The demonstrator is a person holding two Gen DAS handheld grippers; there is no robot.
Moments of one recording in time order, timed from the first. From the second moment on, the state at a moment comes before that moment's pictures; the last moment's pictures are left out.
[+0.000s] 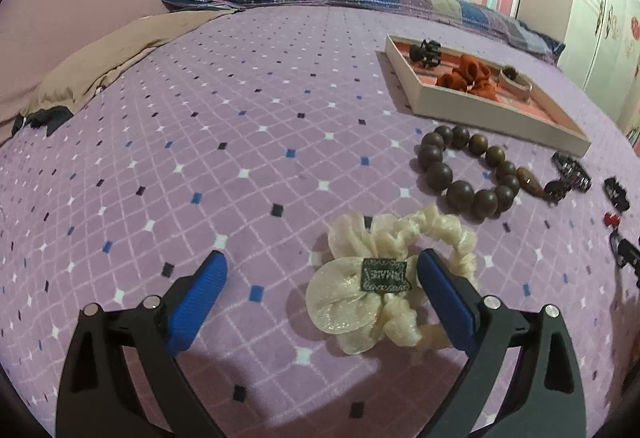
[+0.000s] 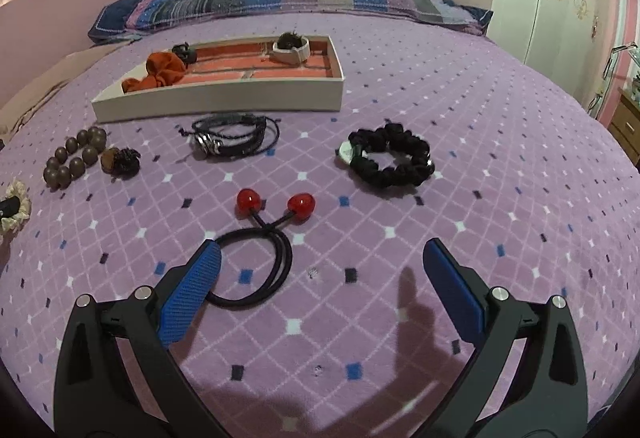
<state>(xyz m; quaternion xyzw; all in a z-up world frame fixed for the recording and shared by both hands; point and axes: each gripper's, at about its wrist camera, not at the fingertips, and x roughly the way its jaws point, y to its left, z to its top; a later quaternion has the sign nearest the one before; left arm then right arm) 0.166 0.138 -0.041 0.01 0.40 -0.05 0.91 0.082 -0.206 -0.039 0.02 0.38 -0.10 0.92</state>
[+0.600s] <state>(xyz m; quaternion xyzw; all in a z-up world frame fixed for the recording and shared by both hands) 0.166 0.140 -0.042 0.02 0.40 -0.05 0.91 0.085 -0.202 -0.042 0.03 0.39 -0.06 0.92</state>
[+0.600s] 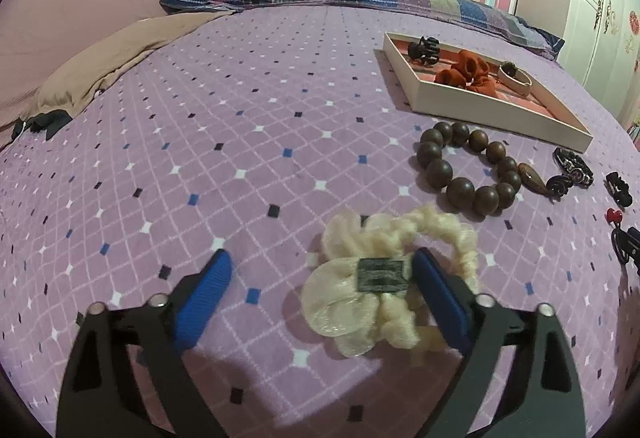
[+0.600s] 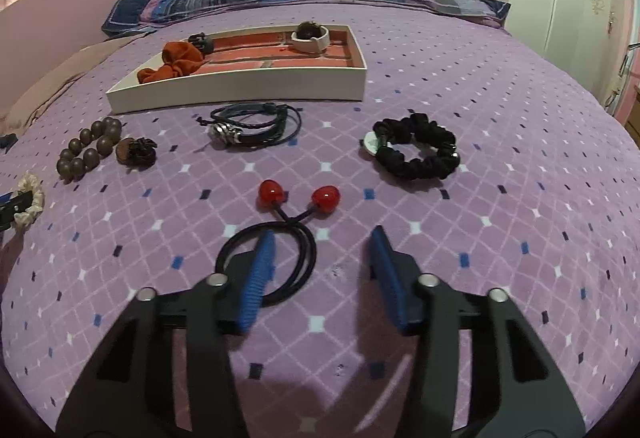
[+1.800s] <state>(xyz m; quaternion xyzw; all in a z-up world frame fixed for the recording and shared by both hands) 0.159 0.122 -0.012 -0.01 0.39 -0.09 0.92 0.085 -0.210 -0.020 0.08 0.36 0.00 0.93</state>
